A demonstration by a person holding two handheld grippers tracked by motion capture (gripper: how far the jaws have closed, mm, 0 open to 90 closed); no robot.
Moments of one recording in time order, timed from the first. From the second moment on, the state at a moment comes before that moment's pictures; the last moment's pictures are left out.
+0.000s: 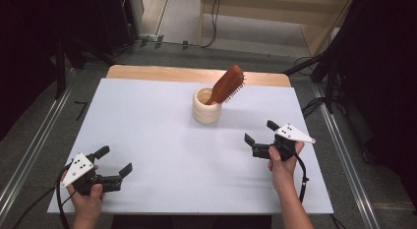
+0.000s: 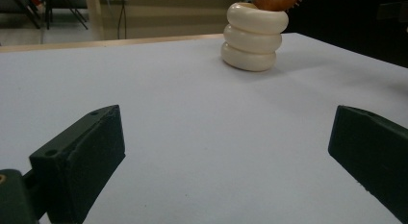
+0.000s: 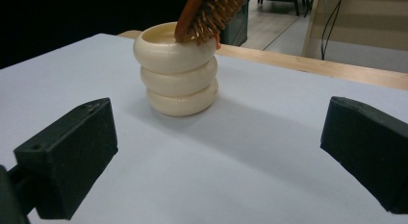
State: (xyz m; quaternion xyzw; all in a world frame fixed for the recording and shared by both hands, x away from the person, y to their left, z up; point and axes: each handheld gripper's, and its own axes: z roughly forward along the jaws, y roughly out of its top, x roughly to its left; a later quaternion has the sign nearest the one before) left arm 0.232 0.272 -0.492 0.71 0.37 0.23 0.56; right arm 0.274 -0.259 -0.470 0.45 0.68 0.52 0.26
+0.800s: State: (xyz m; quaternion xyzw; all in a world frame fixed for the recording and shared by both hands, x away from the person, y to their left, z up) left arm 0.232 0.271 -0.492 0.71 0.37 0.24 0.55; right arm 0.237 -0.290 -0.493 0.46 0.68 0.51 0.25
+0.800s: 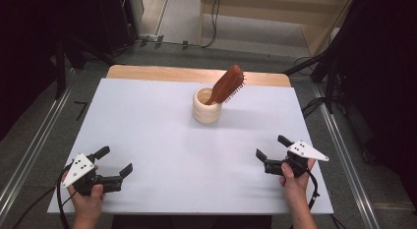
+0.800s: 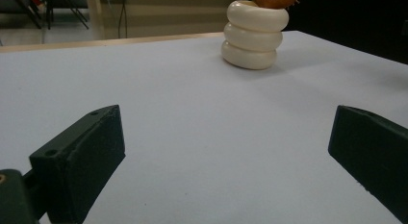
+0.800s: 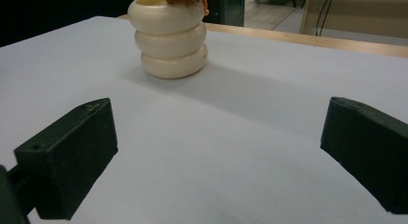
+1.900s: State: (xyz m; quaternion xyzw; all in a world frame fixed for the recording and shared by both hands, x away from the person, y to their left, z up) left arm 0.230 0.270 -0.493 0.71 0.37 0.24 0.55; right arm 0.201 -0.341 -0.508 0.47 0.67 0.50 0.27
